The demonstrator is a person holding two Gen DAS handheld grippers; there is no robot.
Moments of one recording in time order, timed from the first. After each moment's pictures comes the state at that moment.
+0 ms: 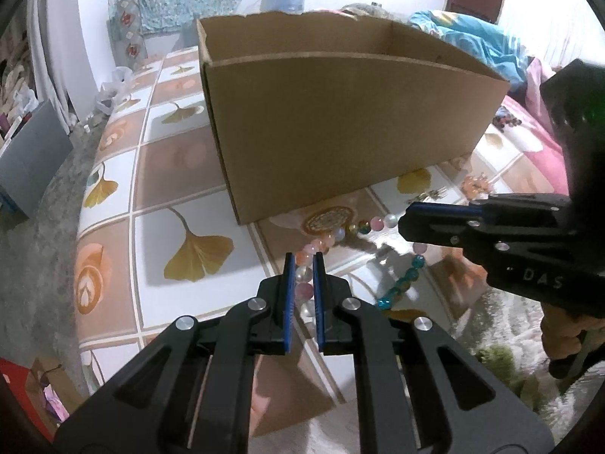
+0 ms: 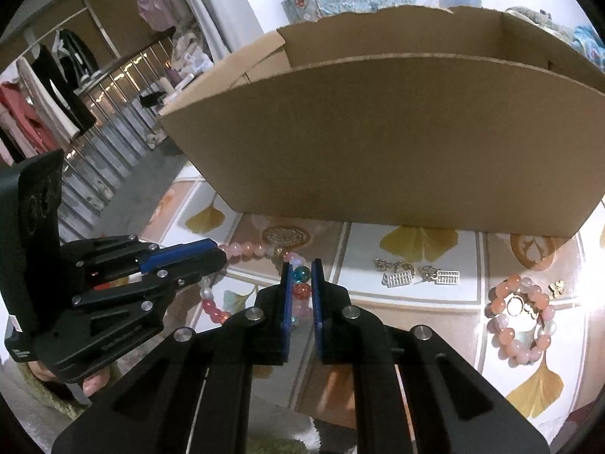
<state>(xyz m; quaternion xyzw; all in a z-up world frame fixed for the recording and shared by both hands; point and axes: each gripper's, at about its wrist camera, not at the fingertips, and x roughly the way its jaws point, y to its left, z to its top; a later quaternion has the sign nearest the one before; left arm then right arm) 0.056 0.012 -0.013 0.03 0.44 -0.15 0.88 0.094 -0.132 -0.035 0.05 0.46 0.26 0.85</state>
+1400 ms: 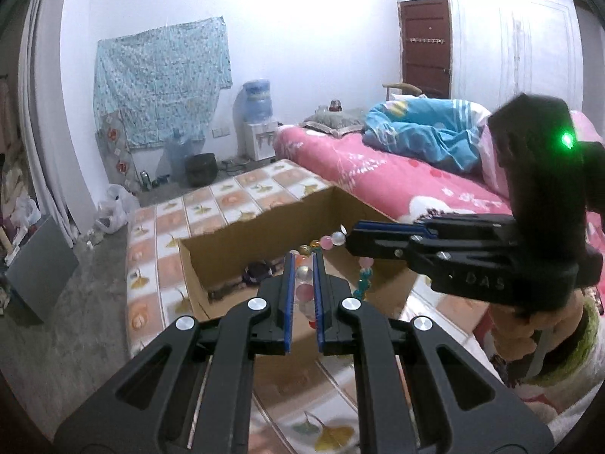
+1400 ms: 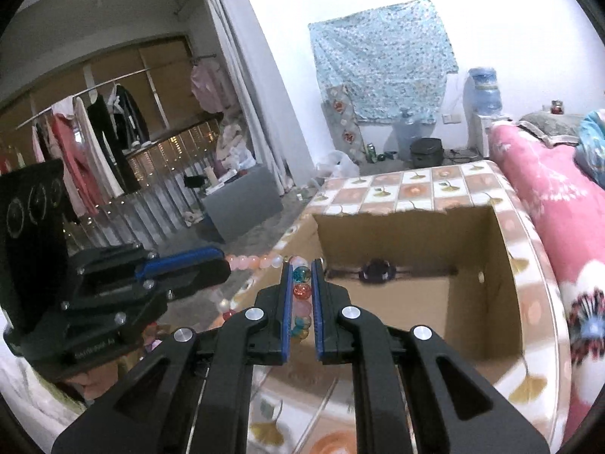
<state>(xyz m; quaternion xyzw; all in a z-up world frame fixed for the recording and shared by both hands) 0.071 -0.041 0.165 0.08 0.27 -0.20 0.94 0.127 -0.198 0.124 0.08 0.28 0.32 0.90</state>
